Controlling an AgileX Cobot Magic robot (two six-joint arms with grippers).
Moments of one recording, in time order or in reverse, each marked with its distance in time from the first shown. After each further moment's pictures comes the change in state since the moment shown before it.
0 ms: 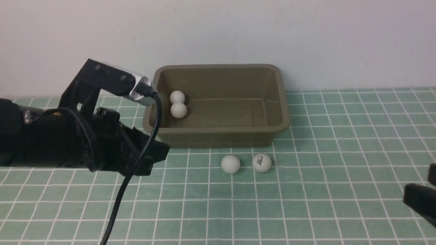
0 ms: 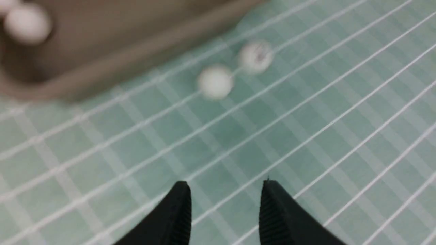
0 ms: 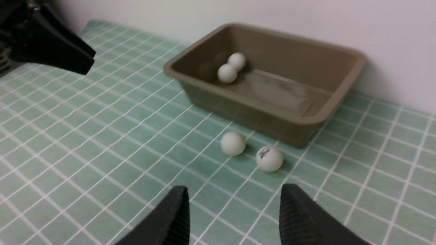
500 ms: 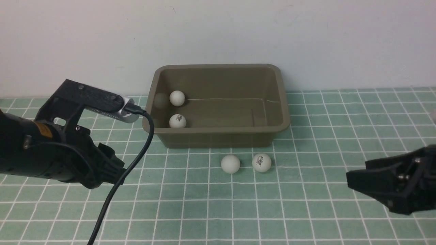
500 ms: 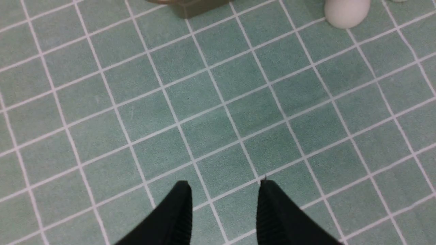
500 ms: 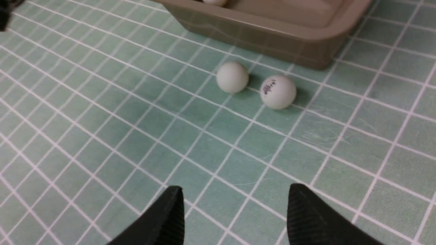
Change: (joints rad) right arm 0.001 0.560 -0.039 0.173 -0.072 -0.226; left arm 0.000 0.000 0.008 0.445 0.014 -0.414
